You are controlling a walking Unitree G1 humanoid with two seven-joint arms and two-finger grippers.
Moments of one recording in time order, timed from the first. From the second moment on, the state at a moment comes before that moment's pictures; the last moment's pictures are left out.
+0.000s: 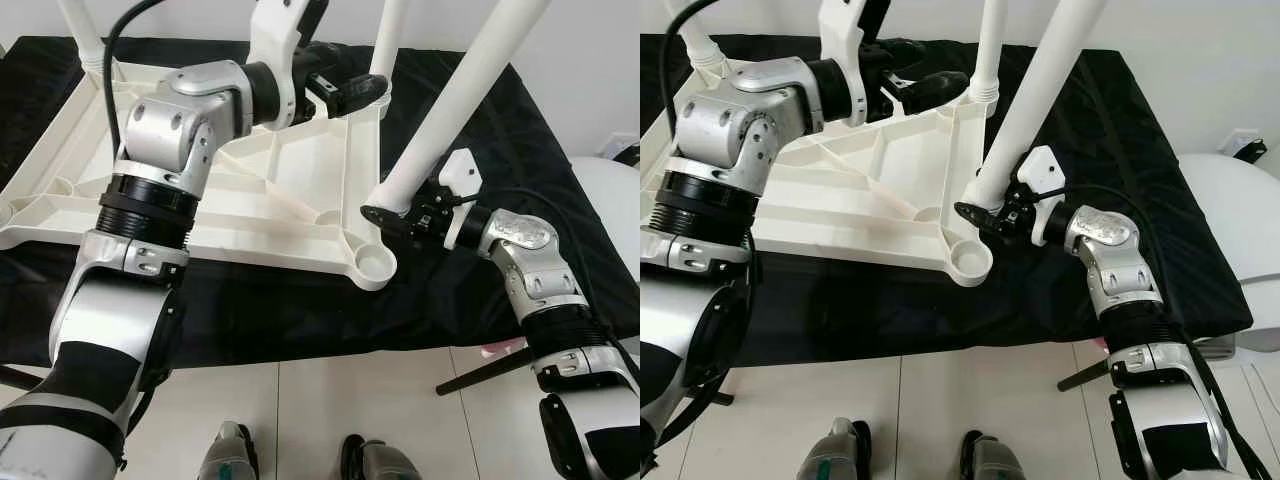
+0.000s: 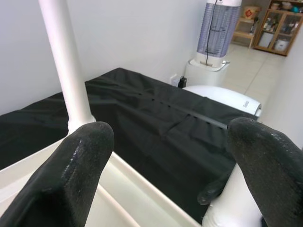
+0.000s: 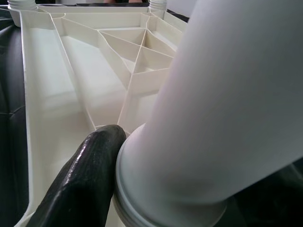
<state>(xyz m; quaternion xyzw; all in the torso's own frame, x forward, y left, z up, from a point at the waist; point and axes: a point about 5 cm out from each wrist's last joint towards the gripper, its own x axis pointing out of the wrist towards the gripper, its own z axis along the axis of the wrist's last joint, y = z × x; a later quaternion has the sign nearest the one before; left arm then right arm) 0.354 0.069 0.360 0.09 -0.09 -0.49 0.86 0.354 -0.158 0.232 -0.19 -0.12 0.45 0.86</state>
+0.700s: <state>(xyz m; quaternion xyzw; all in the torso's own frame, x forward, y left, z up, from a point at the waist) 0.328 0.045 0.367 0.07 -0.10 -0.56 0.82 0.366 -0.155 0.244 -0.22 -0.13 0.45 0.85</state>
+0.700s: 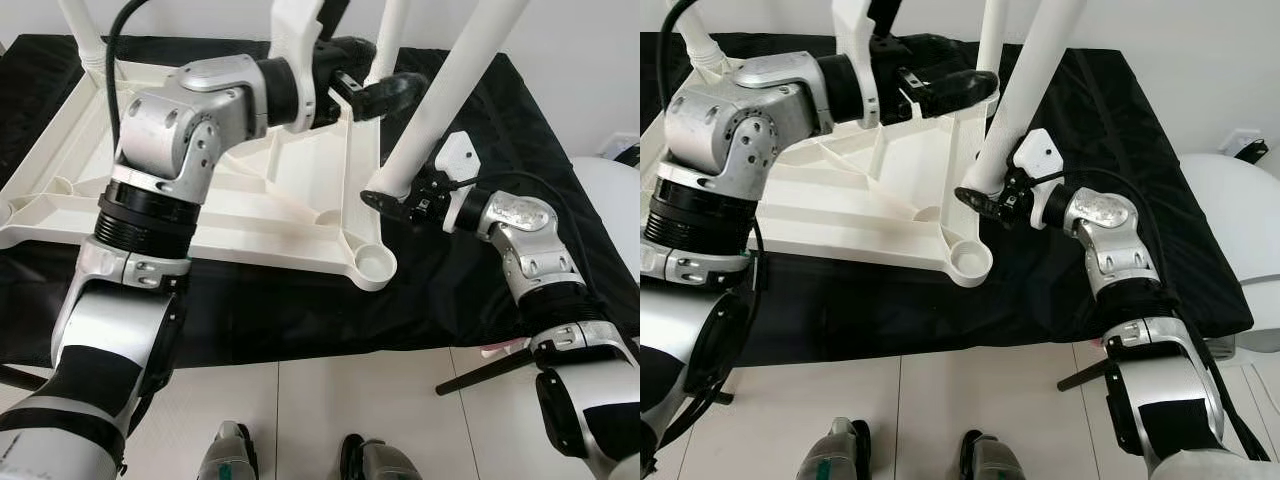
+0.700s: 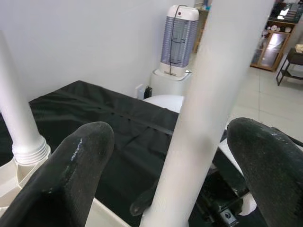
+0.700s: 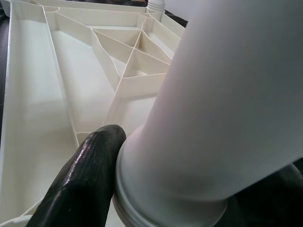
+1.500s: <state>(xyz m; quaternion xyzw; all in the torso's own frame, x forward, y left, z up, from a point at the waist) 0.315 0.028 0.374 0.09 -0.10 -0.59 0.79 0.362 -0.133 0.247 -0.24 -0.14 0.52 0.81</state>
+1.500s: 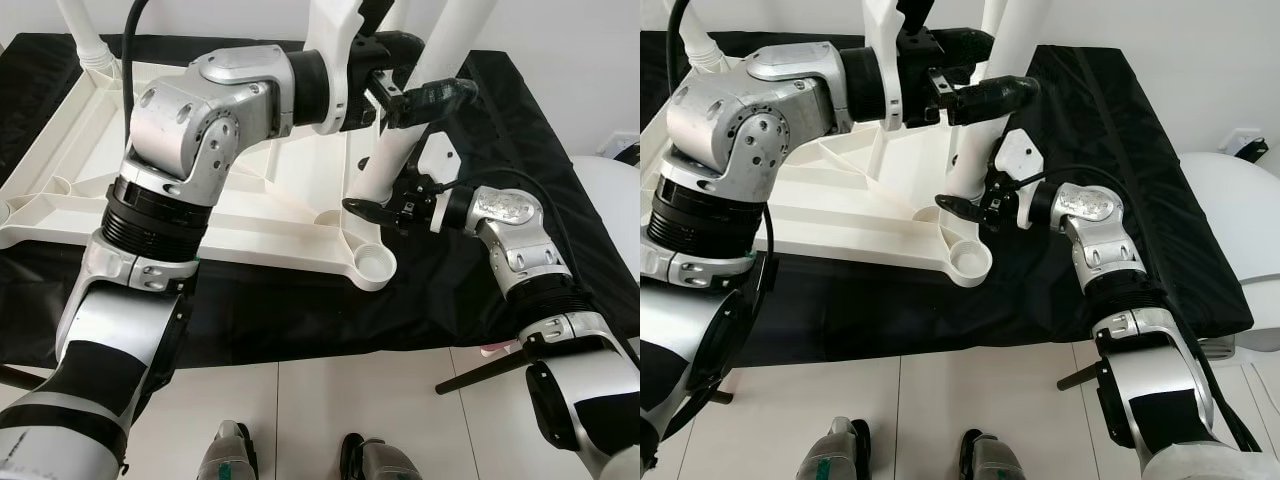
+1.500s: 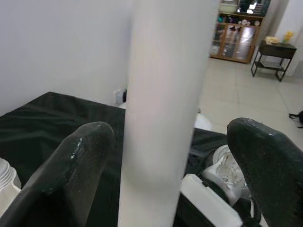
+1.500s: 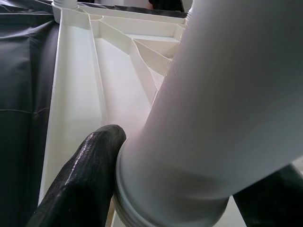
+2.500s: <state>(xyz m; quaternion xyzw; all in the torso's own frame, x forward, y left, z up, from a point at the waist) 0.333 0.007 0.371 0.09 -0.09 -0.59 0.80 0.357 -0.126 0.250 -0.25 -0.14 0.54 0.79</state>
